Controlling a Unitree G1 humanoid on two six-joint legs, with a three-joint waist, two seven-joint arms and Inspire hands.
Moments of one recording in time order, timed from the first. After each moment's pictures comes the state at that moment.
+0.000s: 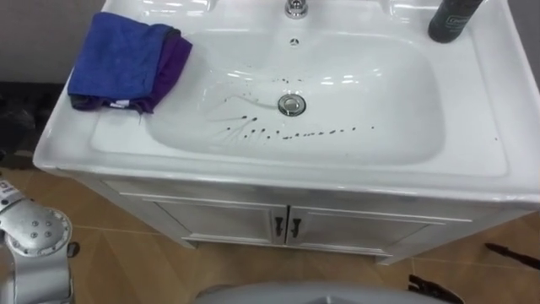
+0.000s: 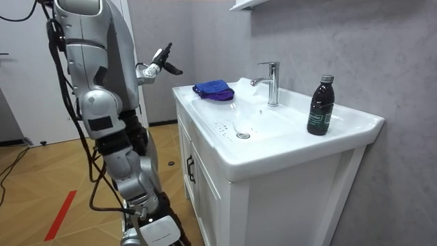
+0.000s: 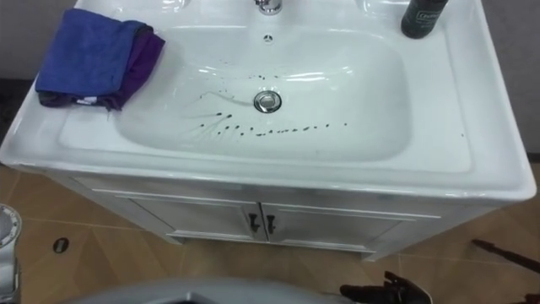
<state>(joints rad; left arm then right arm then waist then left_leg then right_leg) 0.26 0.27 0.39 0.02 0.38 -0.16 0.73 0.14 -0.28 -0.10 1.27 0.15 -0.05 0.18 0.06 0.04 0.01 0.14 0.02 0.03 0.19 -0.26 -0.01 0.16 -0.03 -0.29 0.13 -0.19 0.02</state>
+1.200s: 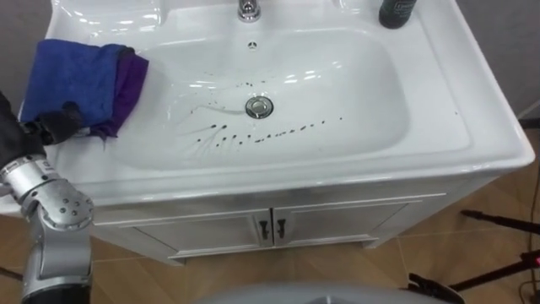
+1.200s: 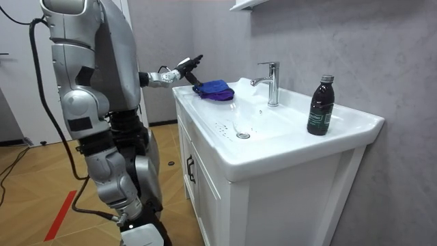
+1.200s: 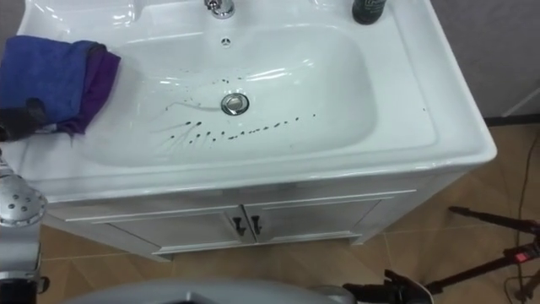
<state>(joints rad) 0.17 0.28 0.28 0.15 0.47 -0.07 0.60 0.14 -0.28 -0.10 1.24 0.14 -0.03 0.19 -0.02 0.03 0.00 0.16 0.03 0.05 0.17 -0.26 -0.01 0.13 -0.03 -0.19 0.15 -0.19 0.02</state>
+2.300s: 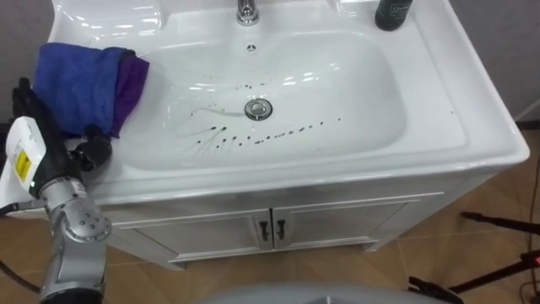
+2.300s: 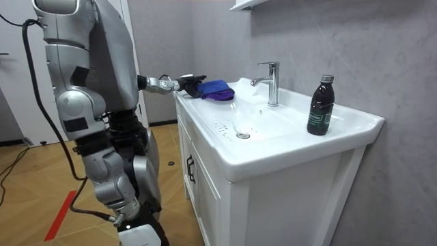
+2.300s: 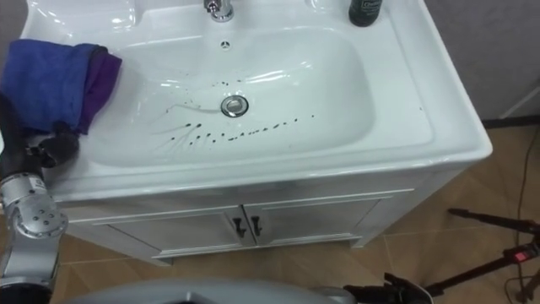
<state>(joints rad) 0.16 0.27 0.22 0.29 0.46 -0.01 0.45 0.14 -0.28 -0.10 1.24 0.14 0.01 0.18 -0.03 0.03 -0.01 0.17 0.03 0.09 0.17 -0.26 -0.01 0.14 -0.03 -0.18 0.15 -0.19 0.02</state>
